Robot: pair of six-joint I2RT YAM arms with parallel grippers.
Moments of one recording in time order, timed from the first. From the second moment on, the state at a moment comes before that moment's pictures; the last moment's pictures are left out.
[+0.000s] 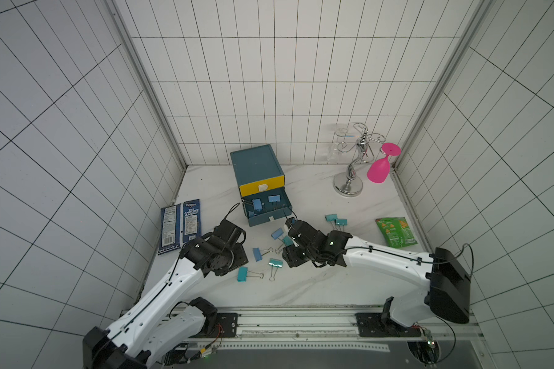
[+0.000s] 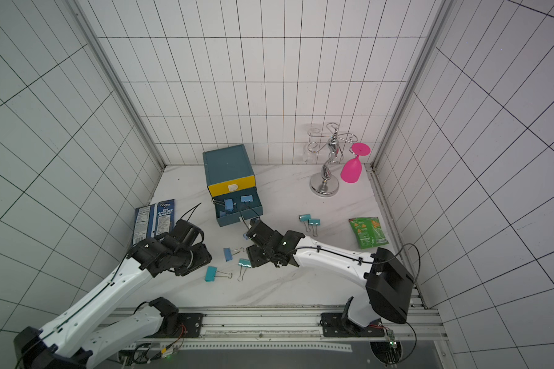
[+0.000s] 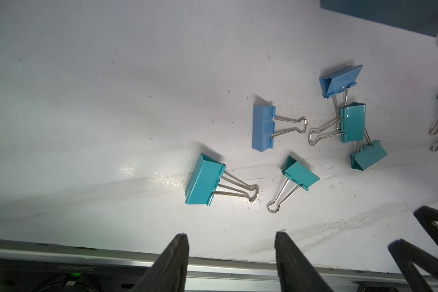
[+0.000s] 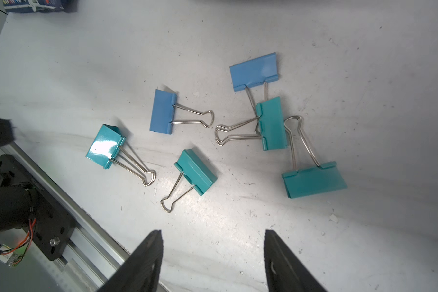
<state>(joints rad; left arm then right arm) -0.54 0.97 0.82 -1.06 0.00 -0.97 1.15 1.48 1.07 -0.56 0.06 0.54</state>
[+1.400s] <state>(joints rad) -0.72 1.57 0.88 -0.73 -0.21 -1.20 1.12 0.98 0.90 -0.78 0.13 0.60</state>
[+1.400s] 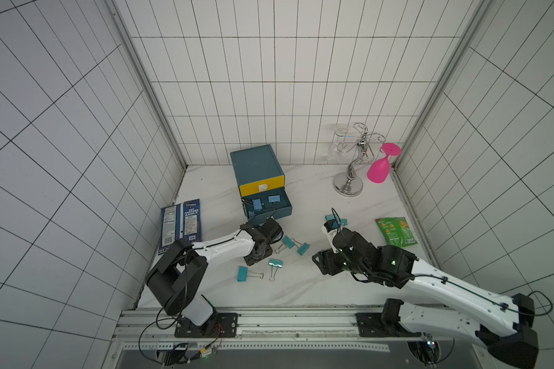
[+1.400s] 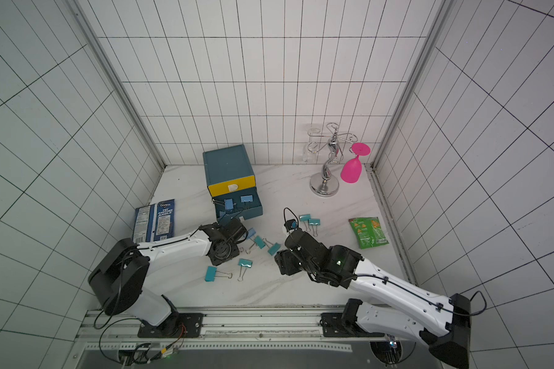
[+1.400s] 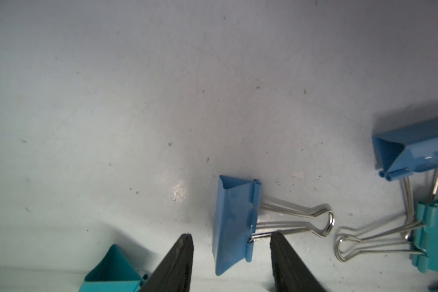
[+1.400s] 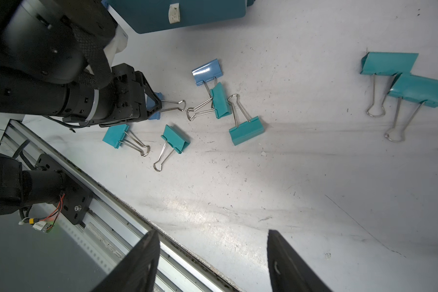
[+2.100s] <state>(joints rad) -0.72 1.63 0.89 -0.71 -0.22 -1.18 1.08 0.98 0.90 -0.79 0.13 0.59</state>
